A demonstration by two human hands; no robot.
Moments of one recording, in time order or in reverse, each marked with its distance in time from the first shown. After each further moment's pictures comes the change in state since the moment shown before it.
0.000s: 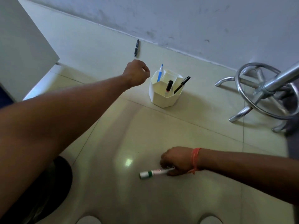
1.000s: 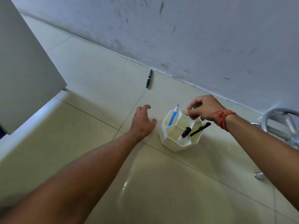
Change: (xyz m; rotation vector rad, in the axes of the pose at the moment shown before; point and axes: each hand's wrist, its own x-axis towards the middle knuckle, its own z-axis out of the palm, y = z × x) left_hand 0.037 -0.069 0.059 -0.141 0.132 -0.100; right_hand 0.028 0.177 -0.215 0.796 0.793 0.681
